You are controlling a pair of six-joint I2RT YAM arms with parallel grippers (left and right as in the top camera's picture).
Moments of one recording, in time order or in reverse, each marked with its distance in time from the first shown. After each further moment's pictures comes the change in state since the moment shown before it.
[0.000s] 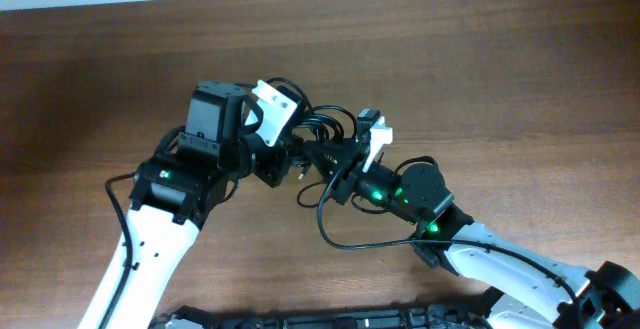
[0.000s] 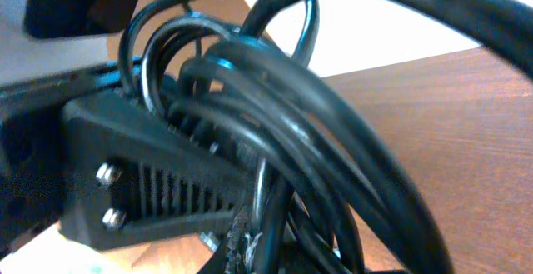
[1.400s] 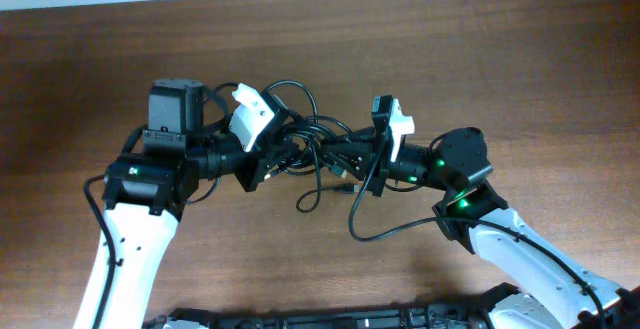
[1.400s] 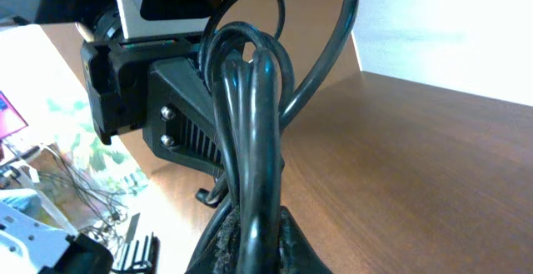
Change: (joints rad) left arm 0.182 -0.004 -0.008 -0.033 0.390 0.260; right arm -0.257 -0.064 0.083 -0.139 -0.576 -0.273
